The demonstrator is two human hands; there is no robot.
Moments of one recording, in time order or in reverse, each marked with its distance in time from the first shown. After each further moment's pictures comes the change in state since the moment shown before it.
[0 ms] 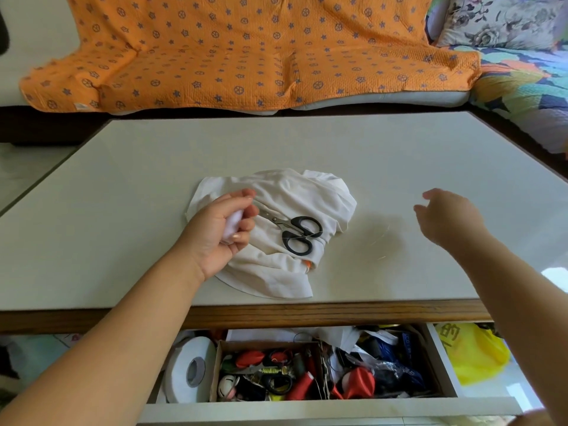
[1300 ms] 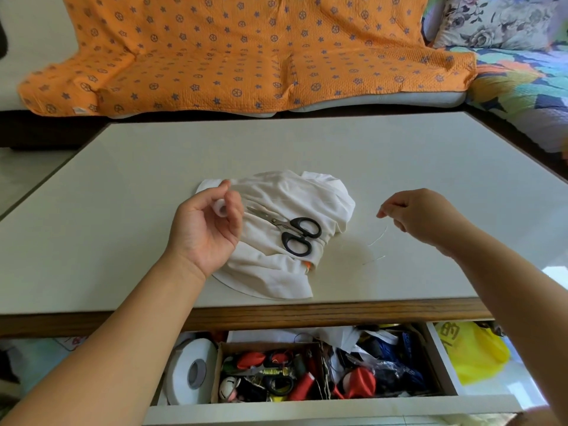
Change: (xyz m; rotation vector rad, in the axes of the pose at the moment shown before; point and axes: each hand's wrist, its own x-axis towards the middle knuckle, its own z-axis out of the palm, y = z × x) left_hand 0.005 0.006 -0.016 -0.585 -0.207 -0.026; right_hand -0.017 -0.022 -0.012 0.363 -0.230 -0.202
